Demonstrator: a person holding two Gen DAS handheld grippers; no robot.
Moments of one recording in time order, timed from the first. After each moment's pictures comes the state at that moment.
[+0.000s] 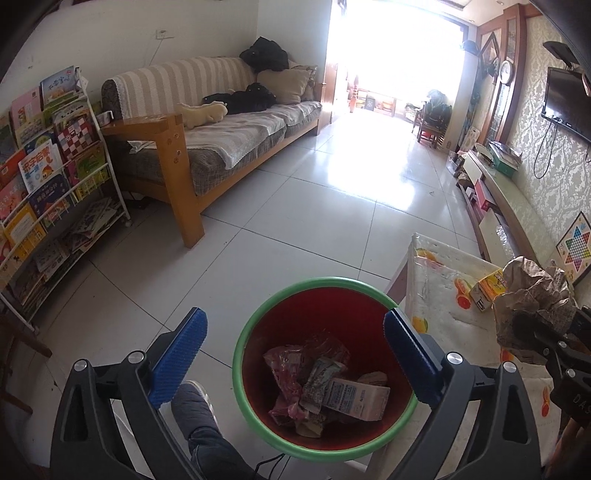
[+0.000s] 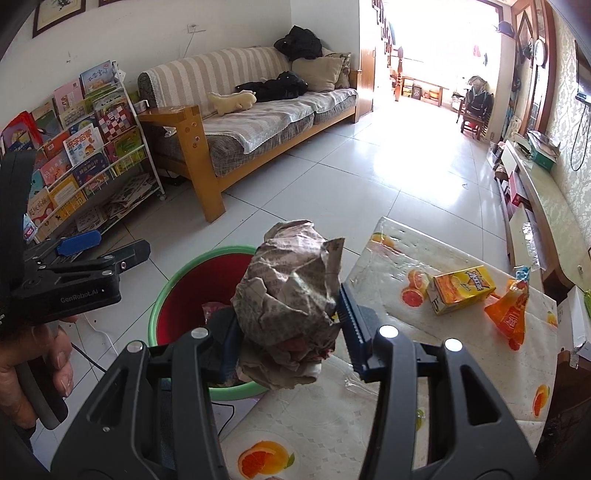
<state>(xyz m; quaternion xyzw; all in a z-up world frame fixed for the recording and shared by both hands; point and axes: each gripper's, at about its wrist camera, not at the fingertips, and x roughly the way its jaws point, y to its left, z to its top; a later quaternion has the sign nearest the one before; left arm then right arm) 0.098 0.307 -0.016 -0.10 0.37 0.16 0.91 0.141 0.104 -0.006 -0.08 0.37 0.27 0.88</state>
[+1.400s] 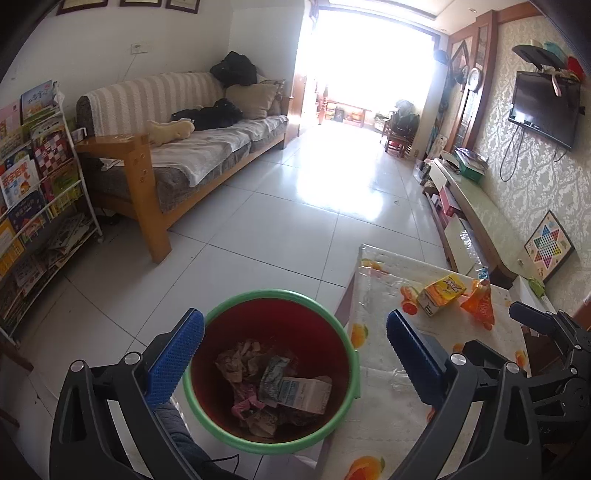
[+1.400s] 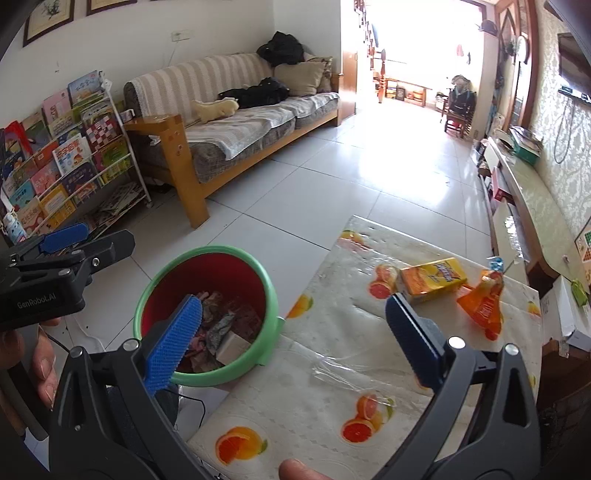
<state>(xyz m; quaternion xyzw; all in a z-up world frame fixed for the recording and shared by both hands) 0.099 0.239 0.017 -0.09 0.35 0.09 0.93 0.136 0.042 0.008 -0.07 0.36 0.23 0.90</state>
